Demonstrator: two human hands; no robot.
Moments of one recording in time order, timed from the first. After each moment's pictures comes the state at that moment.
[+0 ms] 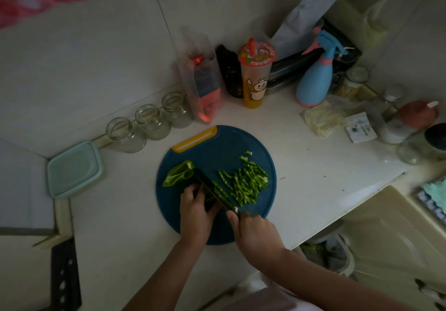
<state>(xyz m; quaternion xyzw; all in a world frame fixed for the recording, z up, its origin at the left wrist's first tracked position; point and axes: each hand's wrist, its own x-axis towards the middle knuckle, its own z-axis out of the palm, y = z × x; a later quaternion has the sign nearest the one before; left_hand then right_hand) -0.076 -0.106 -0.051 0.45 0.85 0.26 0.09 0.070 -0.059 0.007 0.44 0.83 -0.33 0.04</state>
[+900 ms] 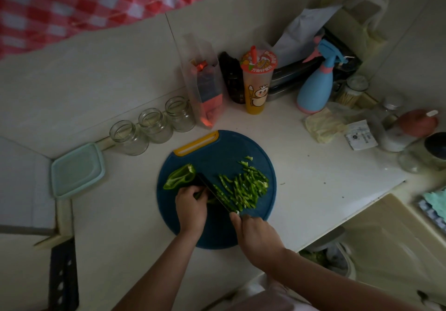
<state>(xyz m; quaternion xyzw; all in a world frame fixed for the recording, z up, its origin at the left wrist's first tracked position) -0.086 -0.078 -0.032 0.23 0.89 0.34 0.18 0.071 -0.050 0.000 0.45 0.80 -0.39 0.05</state>
